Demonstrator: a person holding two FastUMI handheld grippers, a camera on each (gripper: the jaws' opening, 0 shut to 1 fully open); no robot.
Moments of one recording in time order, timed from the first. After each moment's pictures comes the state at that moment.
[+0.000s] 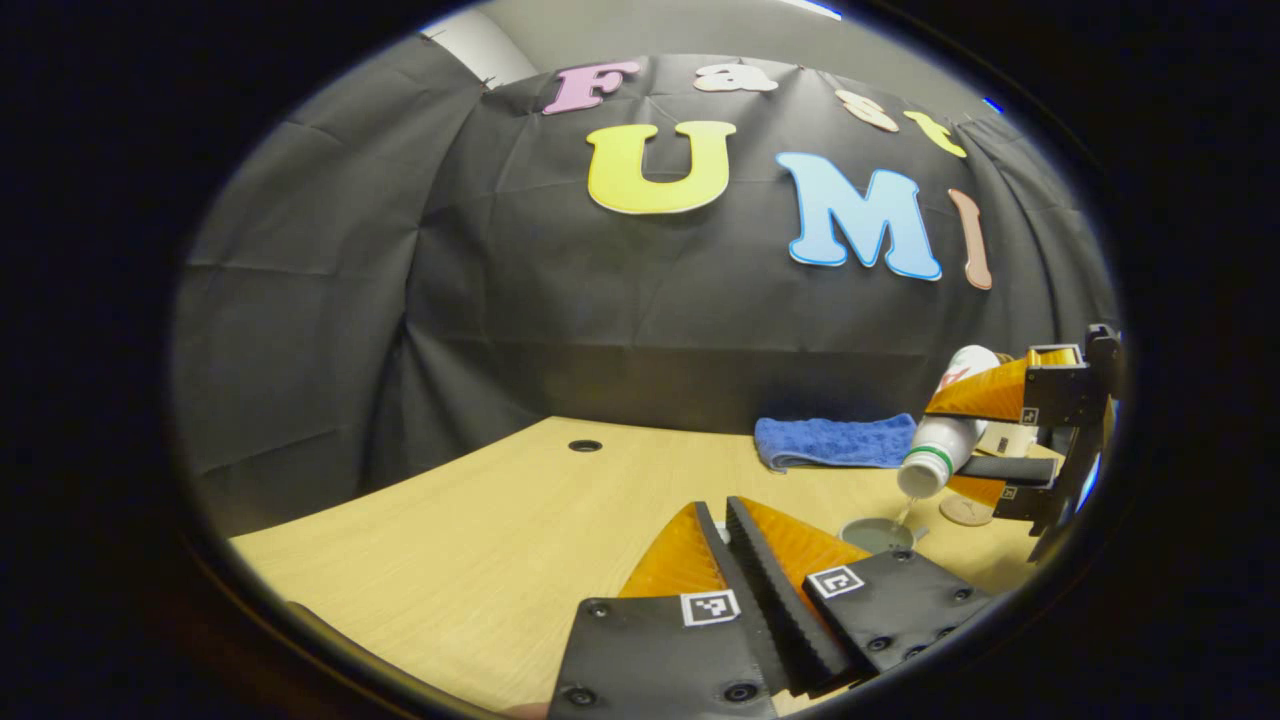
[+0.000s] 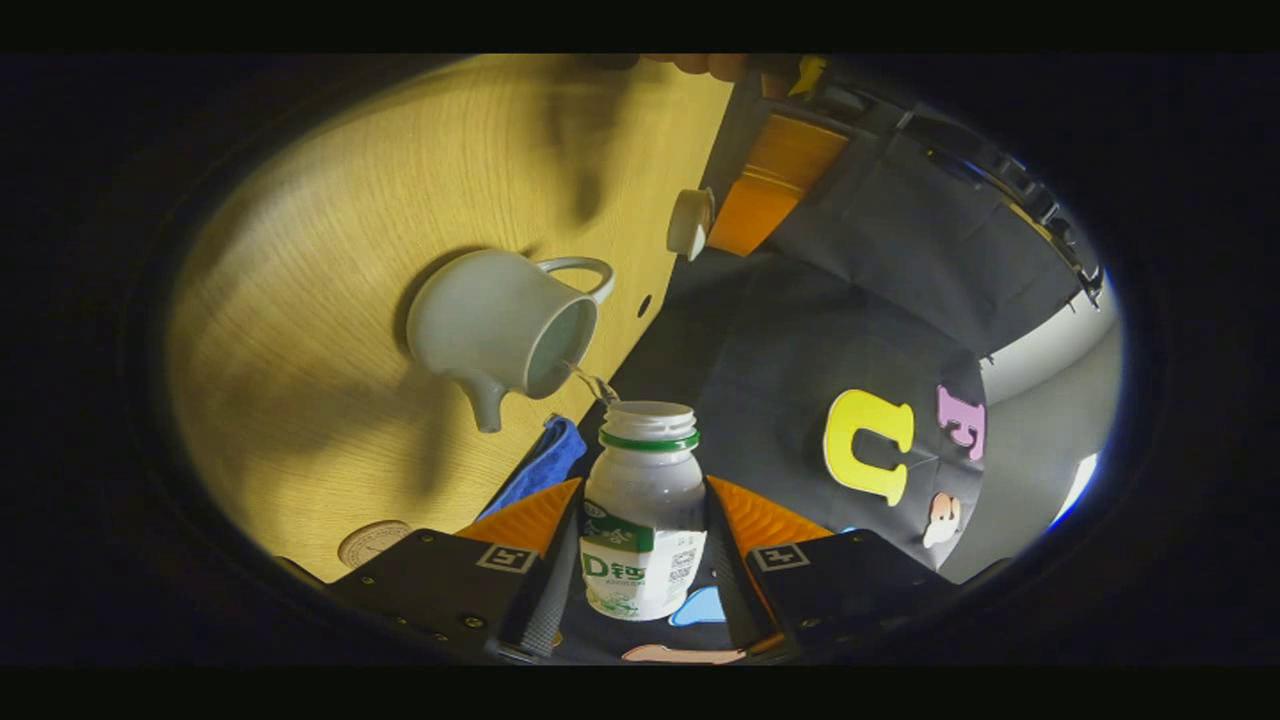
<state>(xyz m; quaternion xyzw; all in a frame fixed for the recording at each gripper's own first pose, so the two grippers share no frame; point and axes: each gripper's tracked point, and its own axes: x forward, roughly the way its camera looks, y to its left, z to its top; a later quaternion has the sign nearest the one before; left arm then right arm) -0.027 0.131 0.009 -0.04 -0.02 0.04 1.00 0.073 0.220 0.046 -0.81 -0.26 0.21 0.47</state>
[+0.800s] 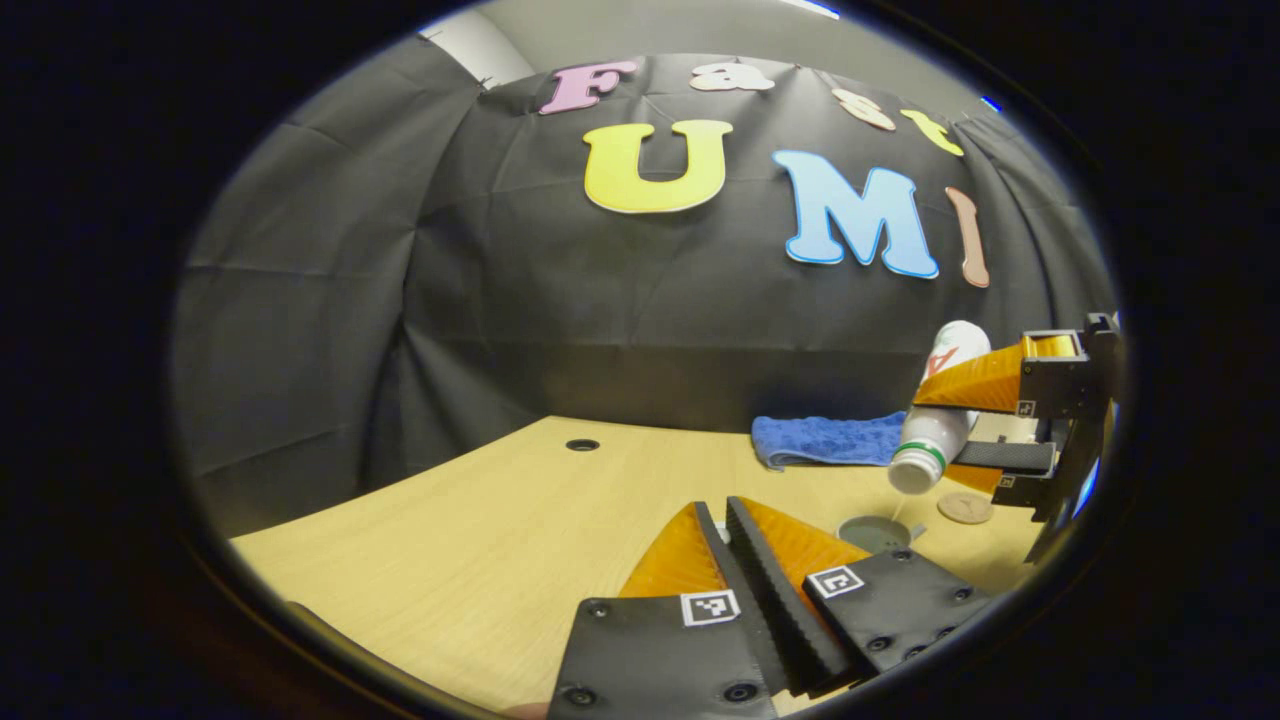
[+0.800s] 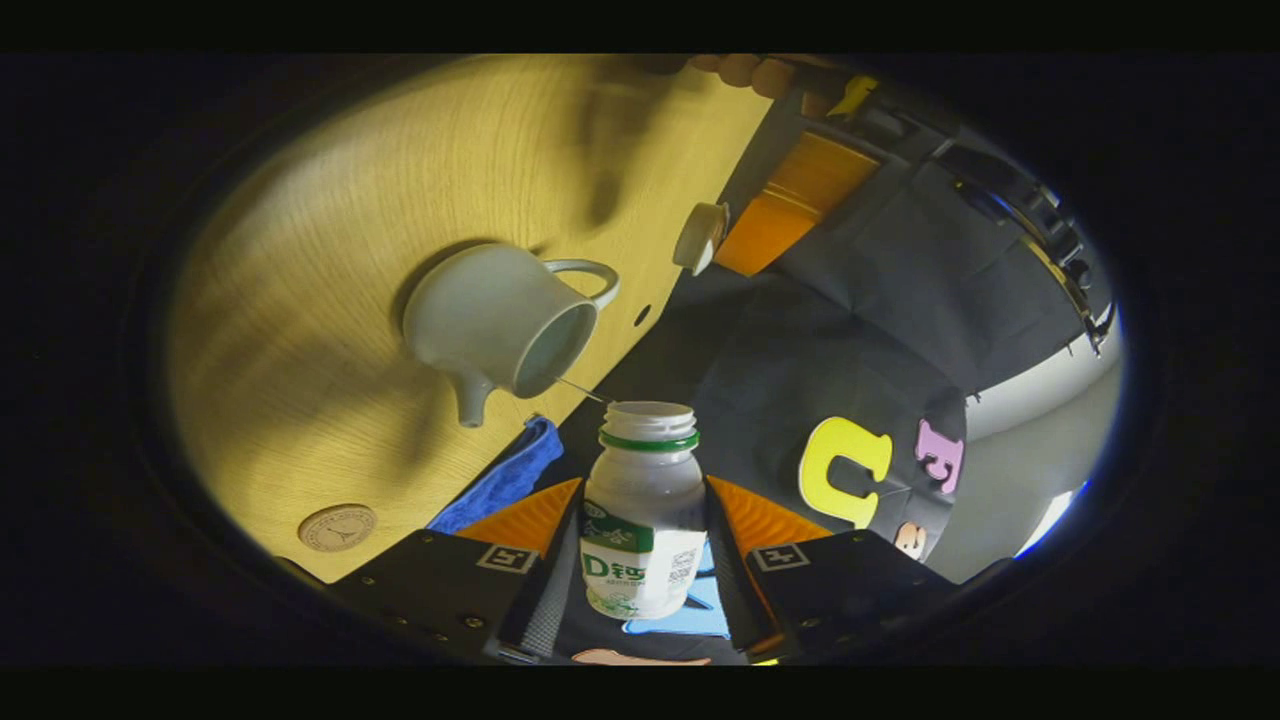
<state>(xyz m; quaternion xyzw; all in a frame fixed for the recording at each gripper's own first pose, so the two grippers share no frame) -0.028 0.129 0.009 -0.04 -0.02 0.03 1.00 0.064 0.232 0.055 -0.83 -0.30 0.20 0.42</state>
